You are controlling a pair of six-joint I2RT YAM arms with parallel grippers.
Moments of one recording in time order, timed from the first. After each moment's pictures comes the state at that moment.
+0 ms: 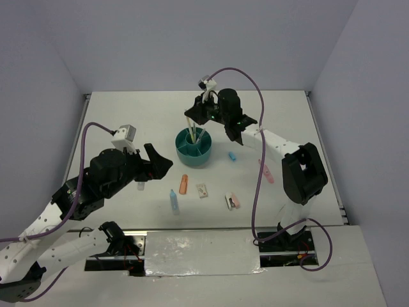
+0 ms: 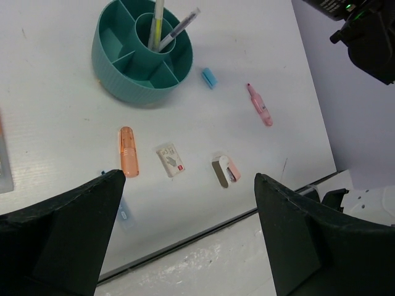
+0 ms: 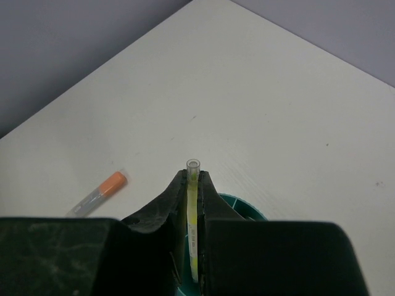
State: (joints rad) left arm -0.79 0.72 1.02 -0.70 -0.24 -0.73; right arm 0.56 1.78 1.37 0.25 -0.39 0.16
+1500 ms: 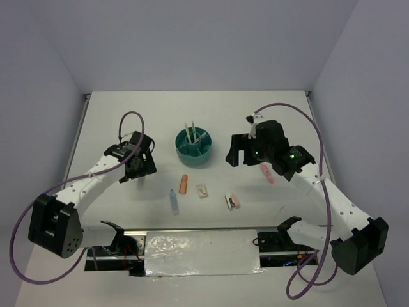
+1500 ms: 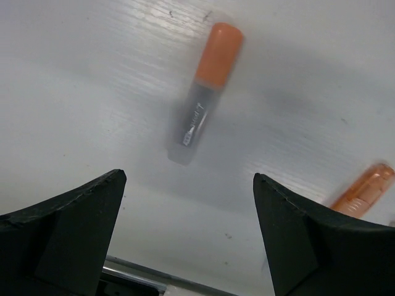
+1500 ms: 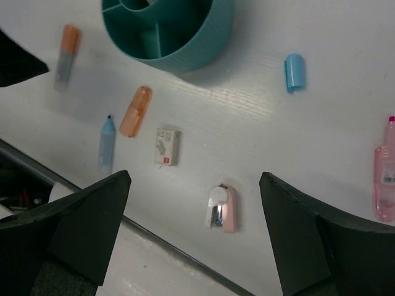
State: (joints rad) left arm -0.41 1.27 0.91 -0.84 -0.37 -0.73; right arm 0.50 1.09 1.01 -0.62 -0.12 0.36
